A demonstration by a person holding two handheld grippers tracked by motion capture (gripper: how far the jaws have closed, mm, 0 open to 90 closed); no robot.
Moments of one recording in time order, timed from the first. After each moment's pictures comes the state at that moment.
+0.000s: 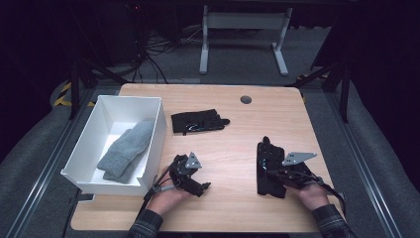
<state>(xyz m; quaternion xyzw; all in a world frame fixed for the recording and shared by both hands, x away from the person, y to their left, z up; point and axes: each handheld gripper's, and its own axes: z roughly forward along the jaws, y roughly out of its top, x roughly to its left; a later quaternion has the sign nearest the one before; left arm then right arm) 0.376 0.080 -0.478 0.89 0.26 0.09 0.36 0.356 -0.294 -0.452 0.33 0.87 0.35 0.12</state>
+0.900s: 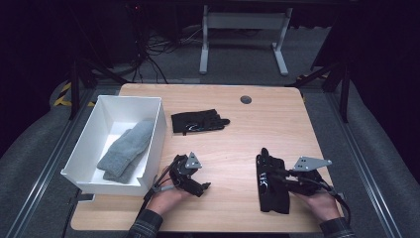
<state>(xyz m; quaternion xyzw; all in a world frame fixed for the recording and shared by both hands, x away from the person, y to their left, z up) 0.376 0.080 -0.478 0.89 0.26 0.09 0.36 0.335 -0.310 -0.435 0.33 0.85 0.37 0.16</state>
